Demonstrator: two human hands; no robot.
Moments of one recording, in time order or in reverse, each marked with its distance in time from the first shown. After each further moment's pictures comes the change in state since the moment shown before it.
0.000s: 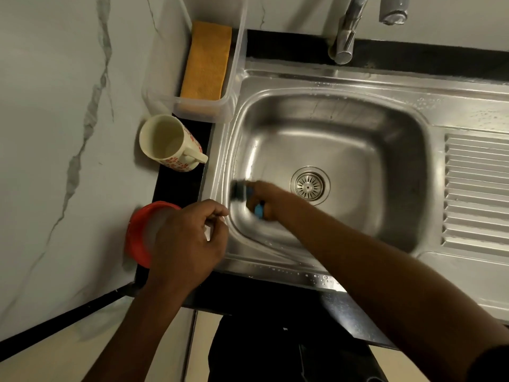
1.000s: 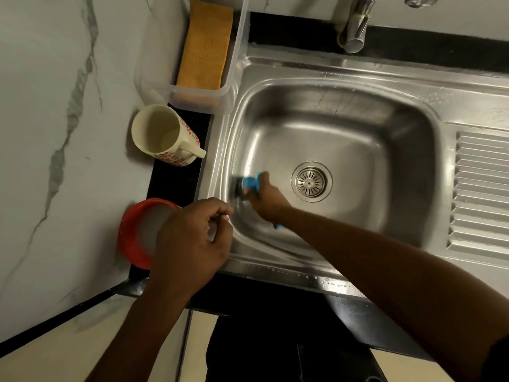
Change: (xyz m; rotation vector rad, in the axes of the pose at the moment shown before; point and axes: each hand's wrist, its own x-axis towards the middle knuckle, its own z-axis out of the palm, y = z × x) left_hand 0.004 0.010 0.006 0.036 0.032 0.030; right_hand 0.031 0.034 -0.031 -1.030 0.170 -0.623
